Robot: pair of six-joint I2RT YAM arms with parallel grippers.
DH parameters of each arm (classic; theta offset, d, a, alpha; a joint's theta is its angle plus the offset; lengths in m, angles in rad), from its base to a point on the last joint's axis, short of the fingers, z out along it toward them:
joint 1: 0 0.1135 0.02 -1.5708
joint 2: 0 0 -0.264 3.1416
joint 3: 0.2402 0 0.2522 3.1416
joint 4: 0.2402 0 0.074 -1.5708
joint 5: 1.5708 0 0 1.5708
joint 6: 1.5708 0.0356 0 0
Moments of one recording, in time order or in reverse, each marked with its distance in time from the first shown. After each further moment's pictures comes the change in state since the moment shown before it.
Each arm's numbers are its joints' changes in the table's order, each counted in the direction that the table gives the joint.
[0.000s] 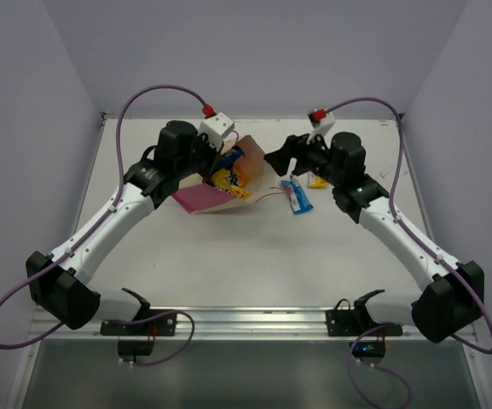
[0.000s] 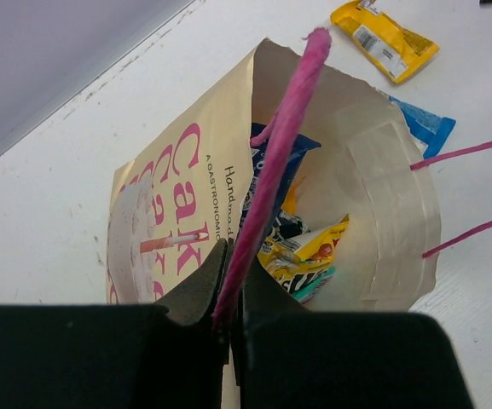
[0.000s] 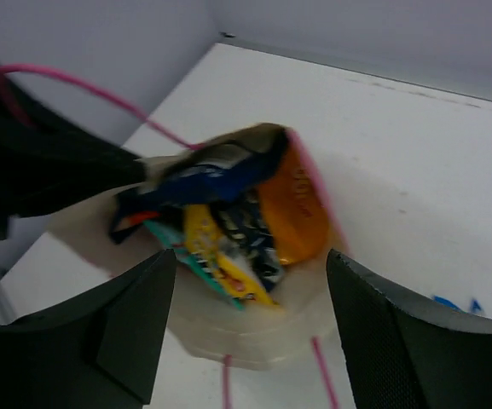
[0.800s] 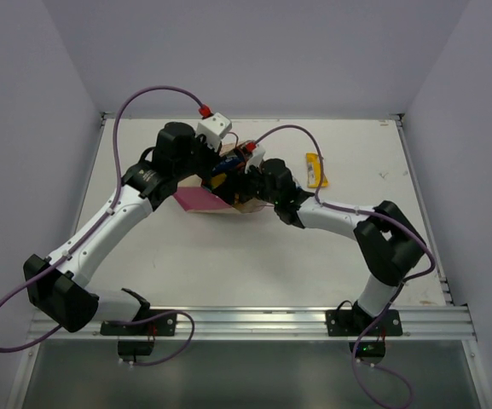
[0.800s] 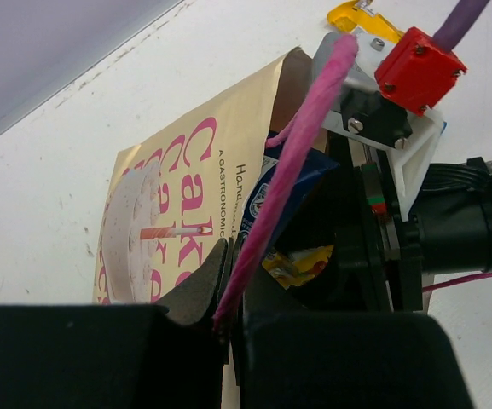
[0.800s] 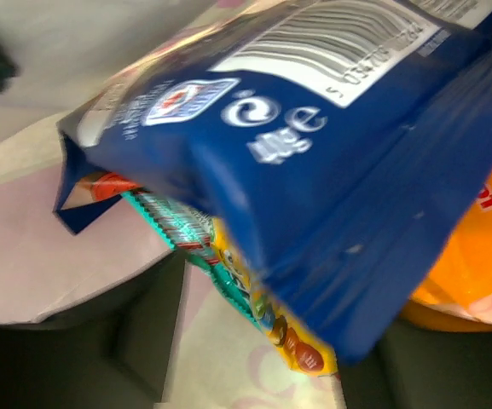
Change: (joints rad) left arm 0.000 -0.020 -0.011 0.011 -0.005 -0.040; right arm 0.357 0.419 -0.044 -0.422 0.019 0.141
